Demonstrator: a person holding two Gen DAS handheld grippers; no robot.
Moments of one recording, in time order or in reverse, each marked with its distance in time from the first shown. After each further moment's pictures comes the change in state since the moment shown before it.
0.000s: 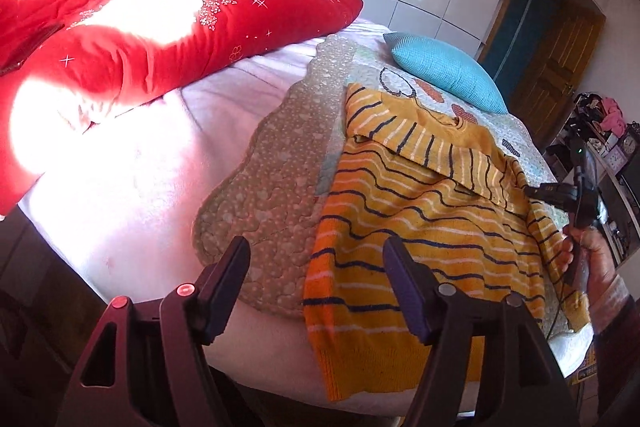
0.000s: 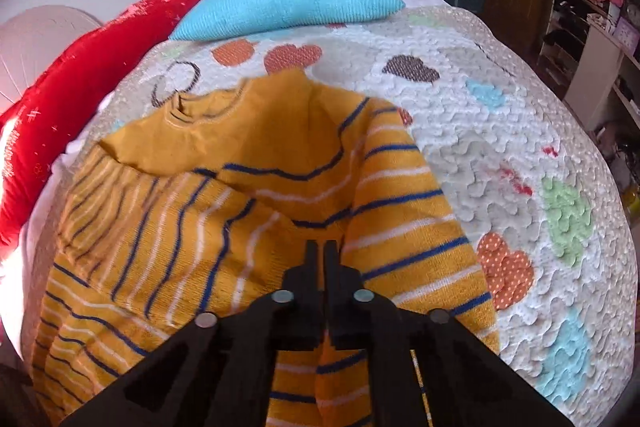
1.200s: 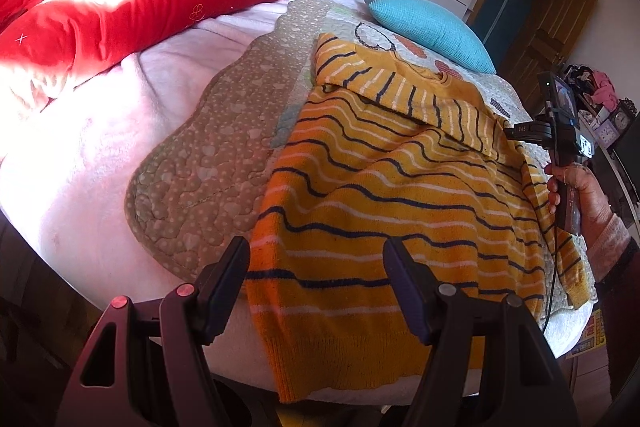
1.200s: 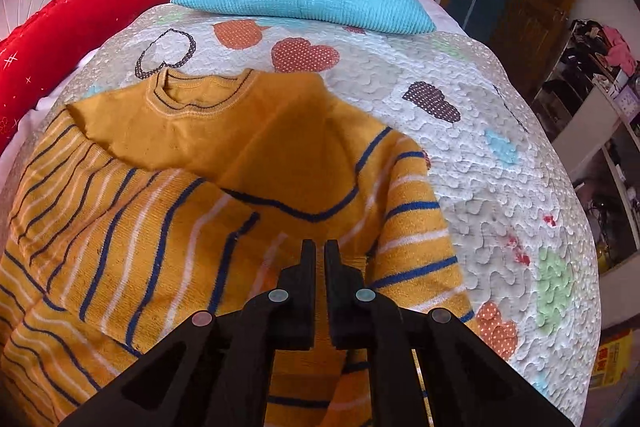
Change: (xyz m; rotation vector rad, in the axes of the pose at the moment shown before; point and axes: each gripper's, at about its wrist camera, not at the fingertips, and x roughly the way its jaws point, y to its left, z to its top) left arm 0.039 -0.024 -0.021 0.032 0.124 -0.055; right arm 0.044 0.033 0.023 -0.174 0.053 -0.146
